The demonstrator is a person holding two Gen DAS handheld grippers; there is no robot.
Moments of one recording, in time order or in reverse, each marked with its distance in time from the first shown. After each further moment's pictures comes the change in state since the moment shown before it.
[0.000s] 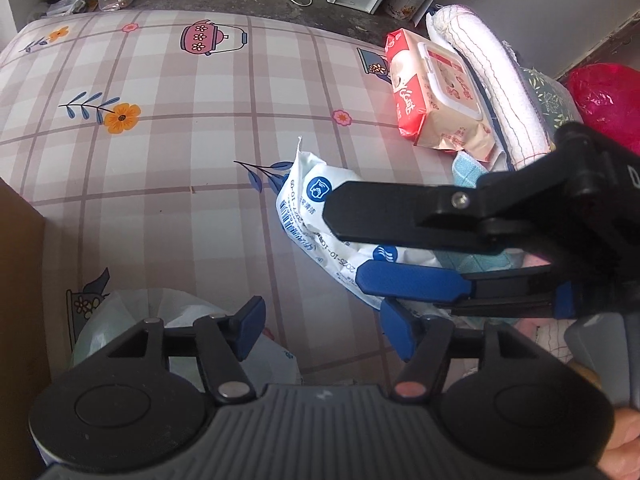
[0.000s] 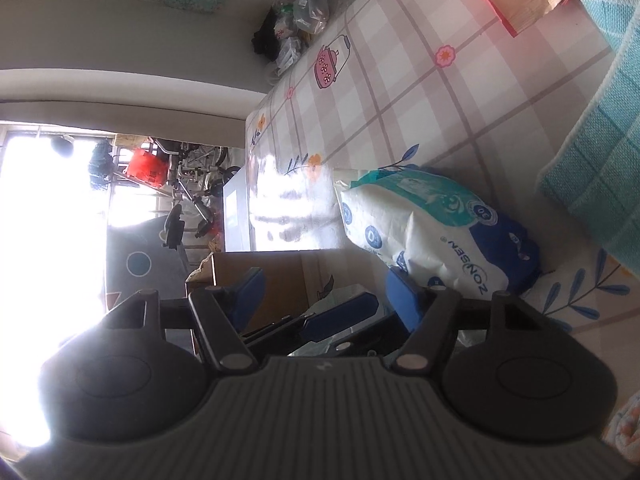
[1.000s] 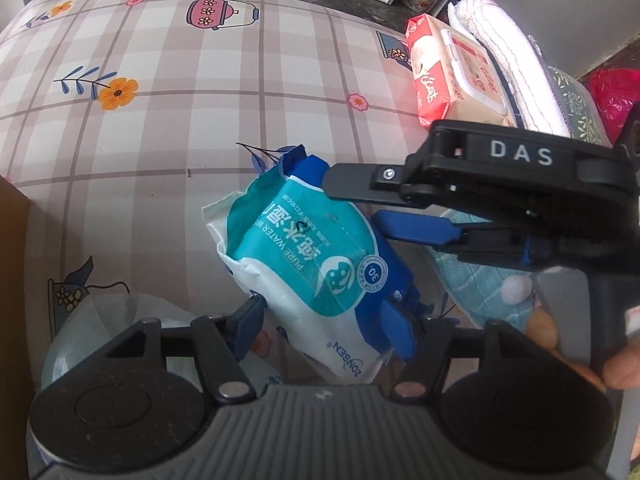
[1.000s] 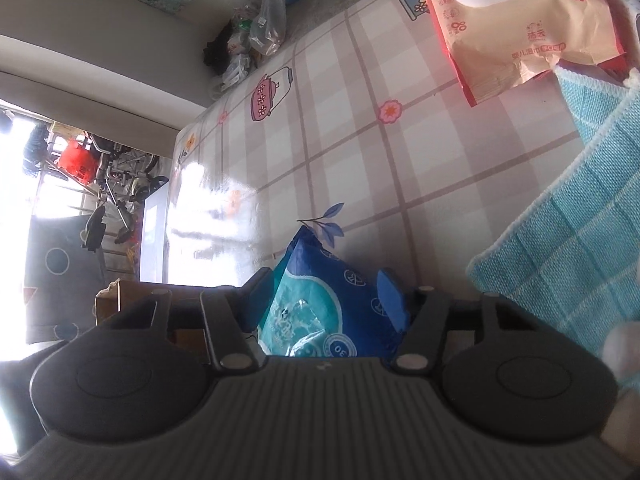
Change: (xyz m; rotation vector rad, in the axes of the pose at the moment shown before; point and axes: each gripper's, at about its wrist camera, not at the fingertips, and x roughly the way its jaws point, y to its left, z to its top) left arm 0.022 0.002 0.006 -0.042 0.032 0.021; right arm 0.017 -0.013 0.027 -0.139 -0.087 -0.261
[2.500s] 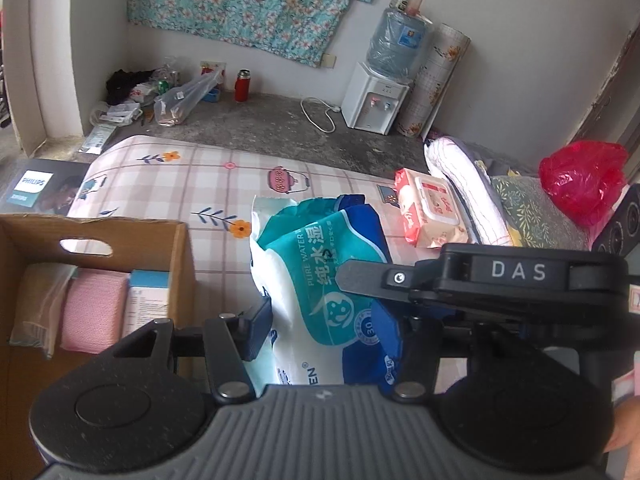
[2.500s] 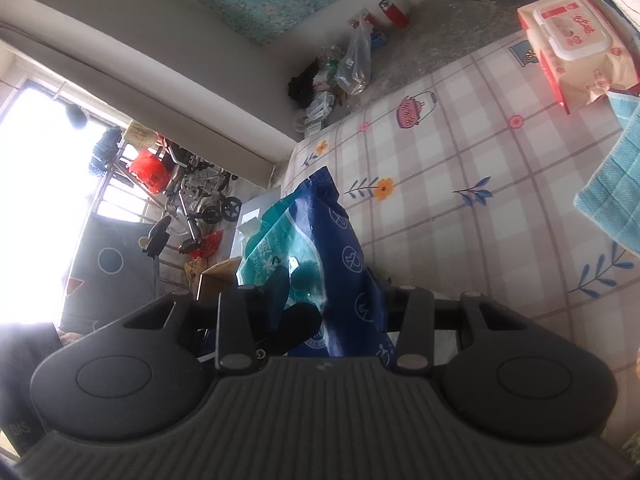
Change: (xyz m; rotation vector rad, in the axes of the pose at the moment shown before) left arm -0.216 0.031 -0.086 0.043 -0.425 0.069; right arm -0.102 0.137 -0.113 -0.132 -0.158 0.172
